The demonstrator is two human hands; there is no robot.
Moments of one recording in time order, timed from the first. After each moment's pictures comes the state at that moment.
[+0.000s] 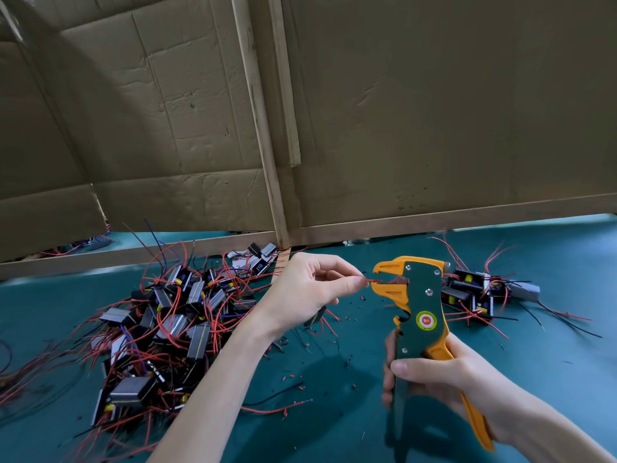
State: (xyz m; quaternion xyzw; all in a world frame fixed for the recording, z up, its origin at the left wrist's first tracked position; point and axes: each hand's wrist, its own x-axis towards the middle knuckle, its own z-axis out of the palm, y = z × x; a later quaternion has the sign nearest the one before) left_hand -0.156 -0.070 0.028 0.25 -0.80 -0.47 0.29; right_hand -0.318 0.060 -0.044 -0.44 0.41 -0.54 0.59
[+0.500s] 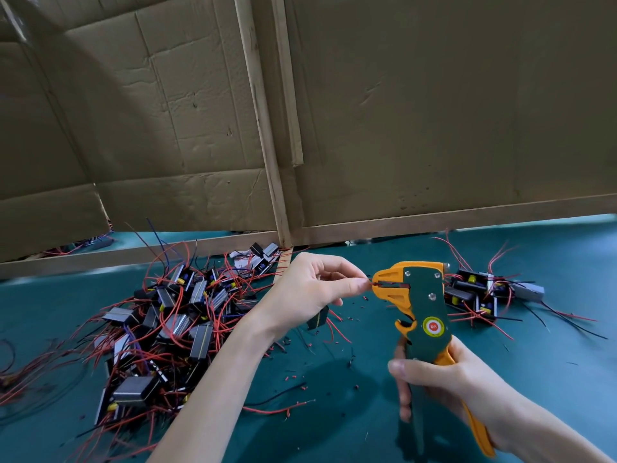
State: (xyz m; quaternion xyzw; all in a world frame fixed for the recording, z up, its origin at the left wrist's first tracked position) left_hand -0.152 -0.068 0.032 0.24 -0.80 -0.48 0.27; right_hand -0.310 0.065 -0.041 -0.43 0.46 -0.54 0.55
